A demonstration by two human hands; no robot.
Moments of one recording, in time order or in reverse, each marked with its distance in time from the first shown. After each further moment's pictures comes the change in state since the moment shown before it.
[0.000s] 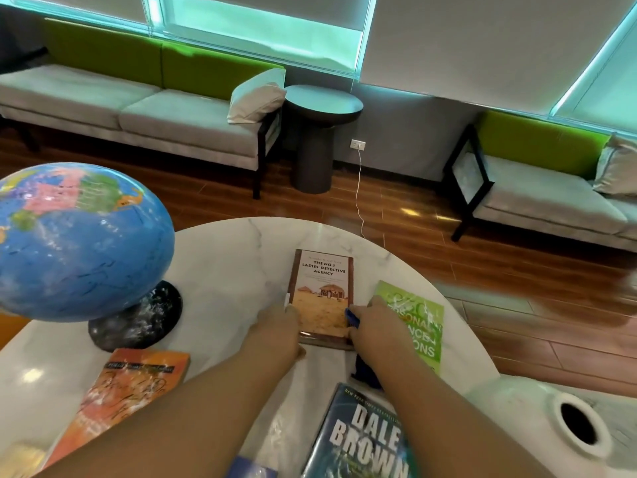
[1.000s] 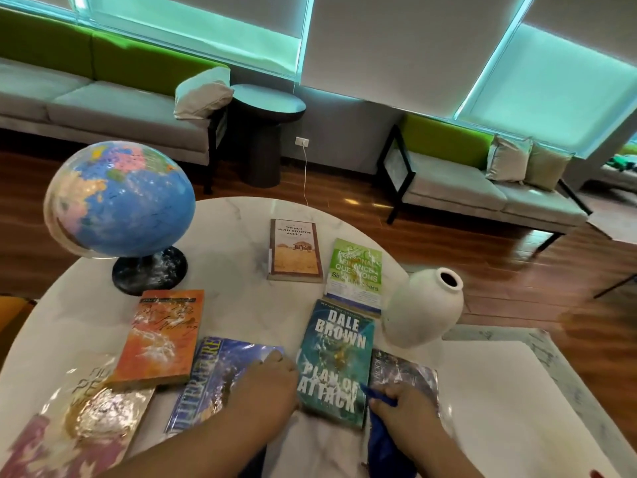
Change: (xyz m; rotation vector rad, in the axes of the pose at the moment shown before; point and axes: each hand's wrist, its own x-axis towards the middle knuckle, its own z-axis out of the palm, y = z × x) left_hand -0.223 -0.036 0.037 0.305 -0.050 0.546; right_hand -0.295 0.027 0.043 0.450 -0.088 0.347
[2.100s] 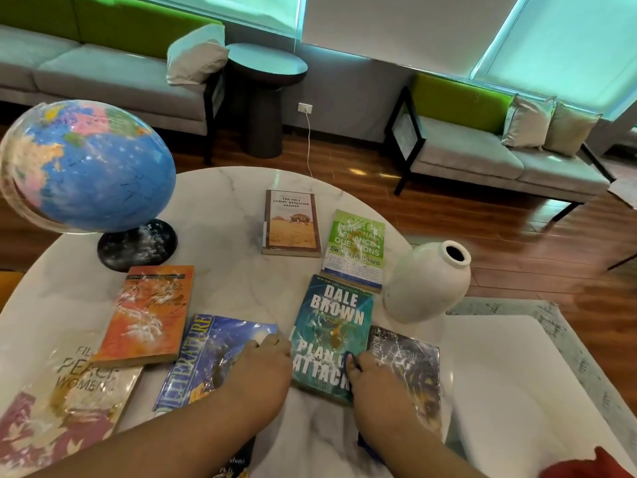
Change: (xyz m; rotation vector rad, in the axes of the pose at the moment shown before) left_hand 0.002 0.014 0.009 0.149 -0.031 0.009; right_hand 0.014 -0.004 0.037 -0.553 -0.046 -0.278
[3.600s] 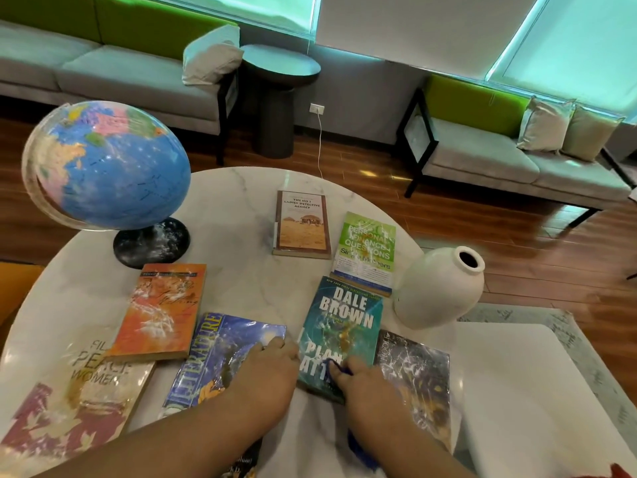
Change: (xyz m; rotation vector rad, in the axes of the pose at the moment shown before) left_hand -0.002 -0.002 0.007 -0.068 0.038 0.008; right_hand 0.003 -0.018 -0.009 0.059 0.016 -0.134
